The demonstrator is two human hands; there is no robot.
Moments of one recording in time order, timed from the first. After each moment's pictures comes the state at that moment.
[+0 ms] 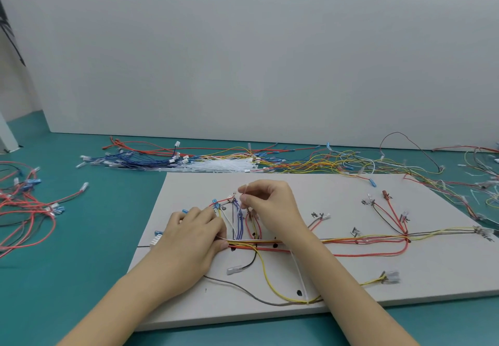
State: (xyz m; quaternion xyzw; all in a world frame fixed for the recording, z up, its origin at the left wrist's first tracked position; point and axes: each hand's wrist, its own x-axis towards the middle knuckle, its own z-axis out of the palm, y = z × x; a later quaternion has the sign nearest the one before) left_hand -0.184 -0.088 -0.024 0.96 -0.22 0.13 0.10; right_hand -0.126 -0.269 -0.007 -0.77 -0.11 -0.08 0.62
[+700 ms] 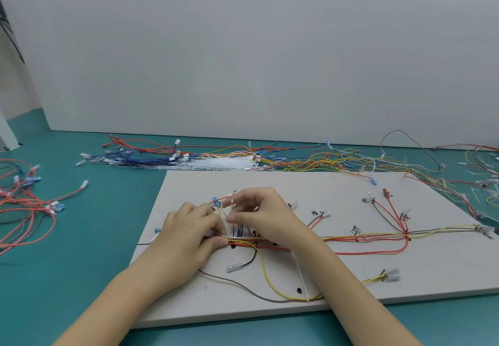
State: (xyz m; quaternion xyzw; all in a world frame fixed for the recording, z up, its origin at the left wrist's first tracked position) left_hand -0.180 -0.084 -0.024 0.95 -0.21 0.11 0.21; right_hand -0.134 -0.269 -0.011 -0.79 -0.21 0.03 0.57
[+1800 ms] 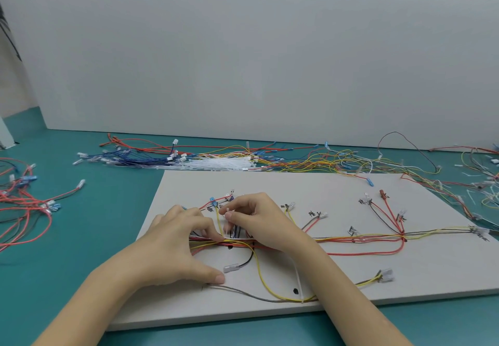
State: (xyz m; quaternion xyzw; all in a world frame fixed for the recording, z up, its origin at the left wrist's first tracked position) left_hand -0.186 -0.065 -0.013 0.95 -0.19 -0.01 0.26; right_hand -0.141 -0.268 -0.009 -0.81 -0.22 0.07 0.54
